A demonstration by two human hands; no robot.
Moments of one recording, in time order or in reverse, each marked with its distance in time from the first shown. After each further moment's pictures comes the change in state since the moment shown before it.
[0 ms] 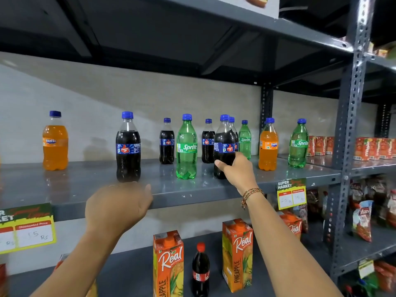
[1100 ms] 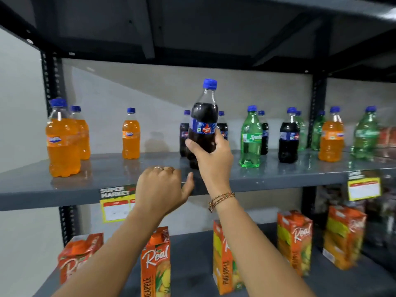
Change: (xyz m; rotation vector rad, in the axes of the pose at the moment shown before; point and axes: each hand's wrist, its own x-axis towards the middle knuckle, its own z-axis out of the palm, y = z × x) left_hand -0.012 -0.080 -0.036 0.073 -0.016 0.082; right_hand -0.121 -0.146 0.143 0.474 0.079 -0.245
